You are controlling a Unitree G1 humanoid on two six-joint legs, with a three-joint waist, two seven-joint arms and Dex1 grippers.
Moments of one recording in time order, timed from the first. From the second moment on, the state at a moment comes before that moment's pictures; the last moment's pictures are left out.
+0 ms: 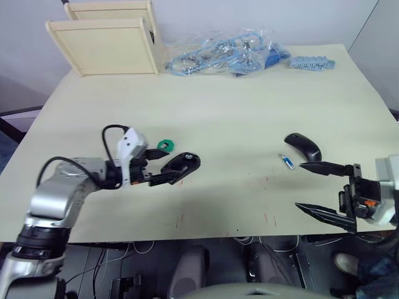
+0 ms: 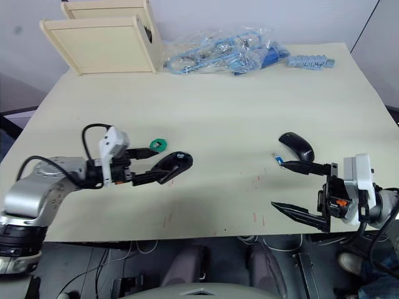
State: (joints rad) left arm -0.28 0.87 0.01 -0.16 -0.47 0.65 -0.98; right arm 0.24 -0.77 -0.41 -0.63 0.84 0.40 1.10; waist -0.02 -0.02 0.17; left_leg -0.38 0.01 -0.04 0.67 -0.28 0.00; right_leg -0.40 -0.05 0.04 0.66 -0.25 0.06
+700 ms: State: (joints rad) left arm -0.33 0.79 -0.12 -0.13 -0.30 0.64 -0.89; right arm 0.34 -0.73 -0.44 -0.70 0.82 0.34 1.04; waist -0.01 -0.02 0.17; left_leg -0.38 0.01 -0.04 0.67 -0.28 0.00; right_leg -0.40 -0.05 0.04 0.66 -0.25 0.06
